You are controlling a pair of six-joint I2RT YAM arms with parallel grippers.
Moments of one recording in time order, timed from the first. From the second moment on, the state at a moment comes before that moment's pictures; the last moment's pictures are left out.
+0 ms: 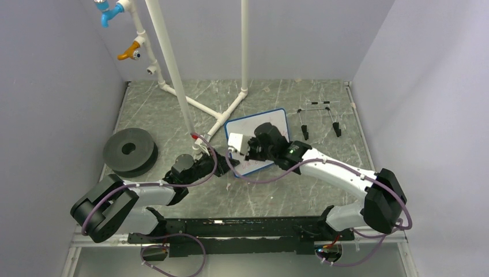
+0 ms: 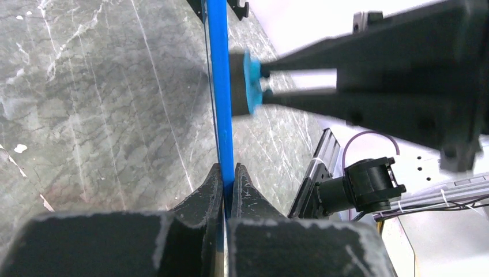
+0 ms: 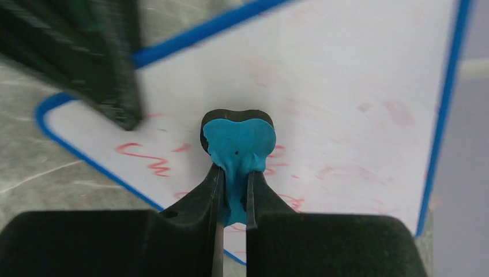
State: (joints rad) left arm -0.71 1.30 0.25 1.01 0.29 -0.81; right arm 0.89 1.33 0.95 -0.30 -0.03 -0.70
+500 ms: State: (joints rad) left arm -0.70 1.30 0.25 1.01 0.30 -0.82; right arm 0.92 1.31 0.89 -0.30 -0.04 -0.77
